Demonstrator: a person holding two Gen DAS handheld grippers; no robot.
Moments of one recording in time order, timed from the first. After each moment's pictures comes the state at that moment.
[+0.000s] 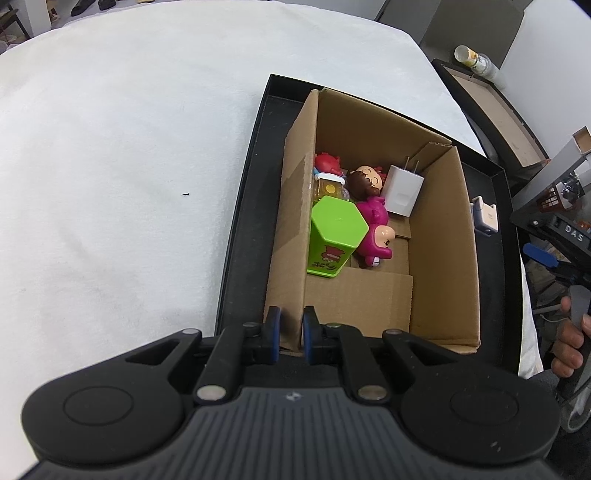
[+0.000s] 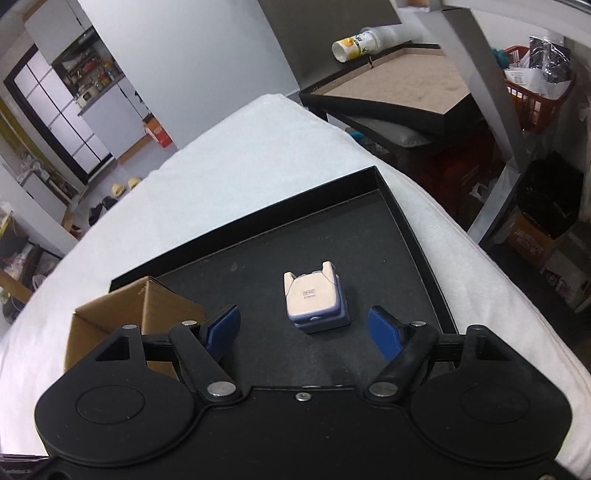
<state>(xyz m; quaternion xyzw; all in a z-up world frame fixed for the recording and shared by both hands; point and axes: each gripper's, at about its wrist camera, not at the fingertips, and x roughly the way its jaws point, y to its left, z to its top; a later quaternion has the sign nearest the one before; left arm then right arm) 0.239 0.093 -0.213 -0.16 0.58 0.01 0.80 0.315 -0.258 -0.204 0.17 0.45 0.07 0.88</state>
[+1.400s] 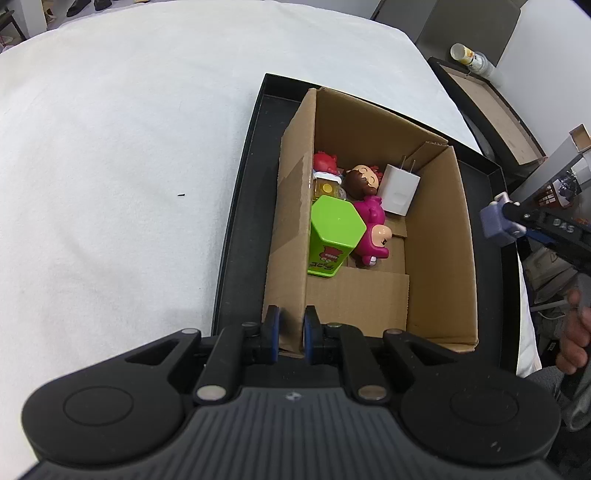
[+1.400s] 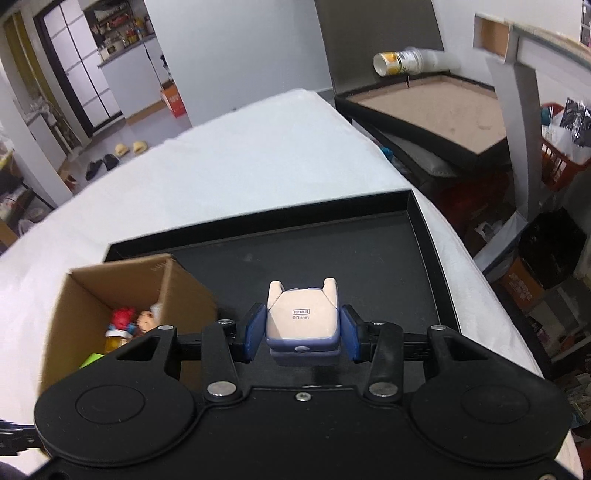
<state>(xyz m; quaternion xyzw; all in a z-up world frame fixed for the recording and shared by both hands) 0.239 0.093 -0.214 -0.16 0.58 0.00 0.80 0.313 -0.221 -0.179 0.07 0.44 0.09 0.89</state>
